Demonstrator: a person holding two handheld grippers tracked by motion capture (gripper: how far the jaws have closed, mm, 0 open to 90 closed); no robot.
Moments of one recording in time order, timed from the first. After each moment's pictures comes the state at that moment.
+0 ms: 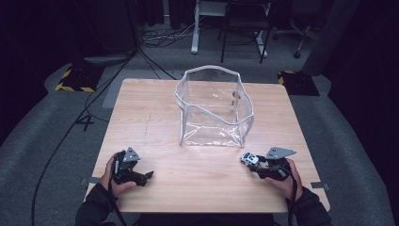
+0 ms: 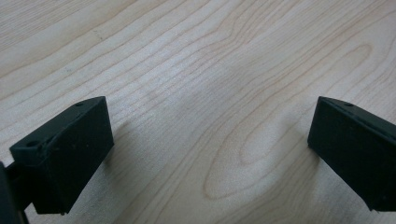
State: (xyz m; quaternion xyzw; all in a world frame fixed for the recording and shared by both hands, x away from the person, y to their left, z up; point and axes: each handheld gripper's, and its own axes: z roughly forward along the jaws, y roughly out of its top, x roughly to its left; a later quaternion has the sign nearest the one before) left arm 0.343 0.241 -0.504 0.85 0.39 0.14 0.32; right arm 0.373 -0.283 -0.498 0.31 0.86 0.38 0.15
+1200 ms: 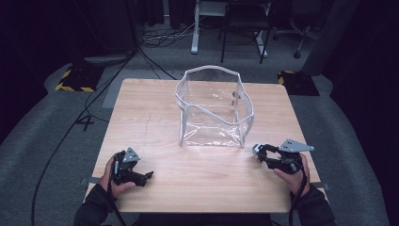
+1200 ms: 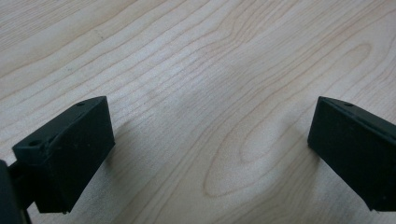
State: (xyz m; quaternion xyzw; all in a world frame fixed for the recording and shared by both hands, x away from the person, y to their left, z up) left arm 0.341 0.240 -0.505 0.85 0.40 0.14 0.32; right arm 0.376 -0.306 -0.464 0.34 0.81 0.43 0.21
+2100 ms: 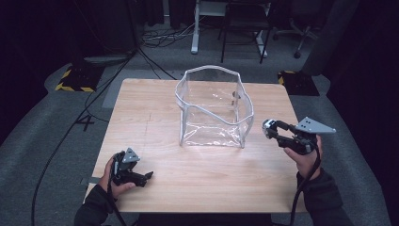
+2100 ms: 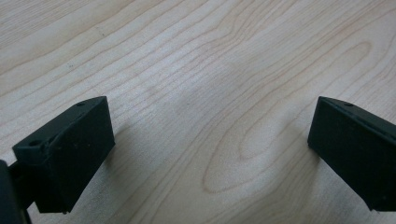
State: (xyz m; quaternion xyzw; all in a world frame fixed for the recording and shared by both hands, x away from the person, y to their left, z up) left arm 0.341 0.242 -0.504 0.85 0.39 0.15 0.32; right arm 0.396 -0.317 -0.385 0.34 0.76 0.49 0.27
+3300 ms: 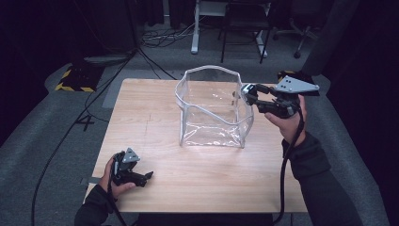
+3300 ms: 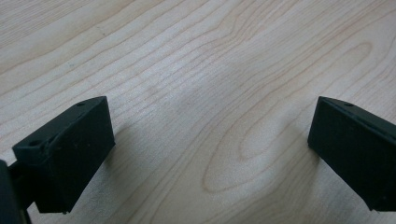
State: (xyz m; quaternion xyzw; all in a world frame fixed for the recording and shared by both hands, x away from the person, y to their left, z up) left arm 0.340 0.242 -0.504 0.85 0.40 0.14 0.32; right arm 0.443 -0.233 -0.285 0.26 0.77 0.50 0.29
